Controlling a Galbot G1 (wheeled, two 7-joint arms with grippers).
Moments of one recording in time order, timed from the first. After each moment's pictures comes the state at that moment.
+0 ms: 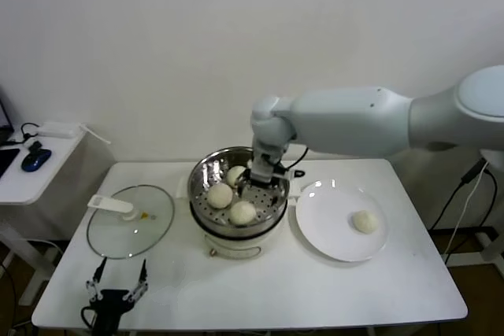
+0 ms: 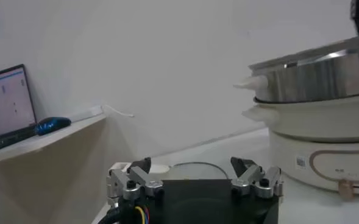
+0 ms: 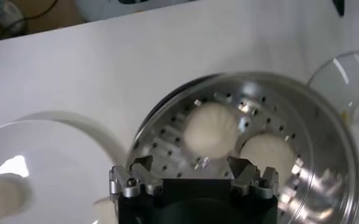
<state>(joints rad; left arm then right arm) 1.75 -1.49 -0.75 -1.93 0.08 -0.22 0.01 0.86 1.29 -1.68 1.34 0.27 0.35 -1.01</state>
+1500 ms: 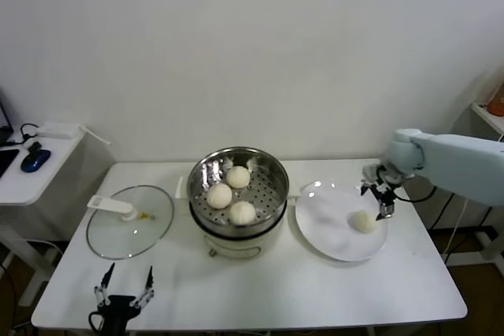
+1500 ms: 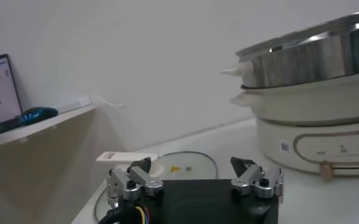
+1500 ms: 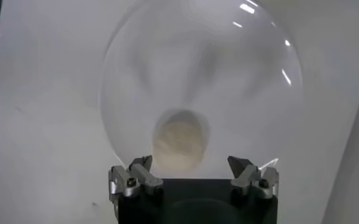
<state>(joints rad) 1.75 -1.49 -0.73 -1.88 0.10 -0.24 0.01 0.56 0.79 -1.67 1.18 0.27 -0.09 -0.91</state>
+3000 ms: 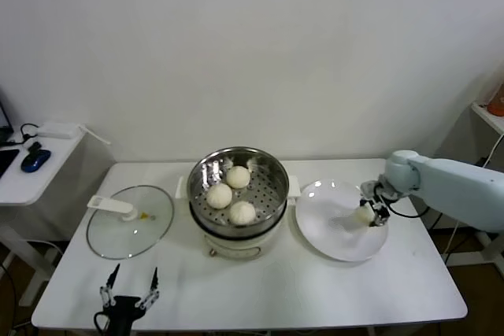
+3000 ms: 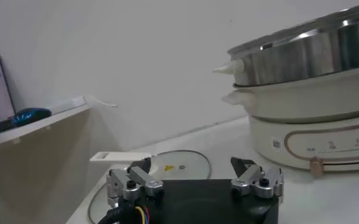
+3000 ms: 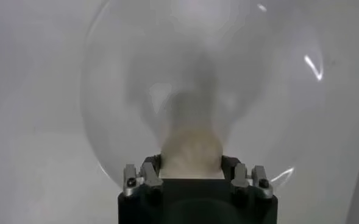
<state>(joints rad) 1.75 -1.50 -0.71 -1.88 0.13 -0.24 0.01 0.42 0.77 -1.51 1.15 0.19 -0.12 -0.86</state>
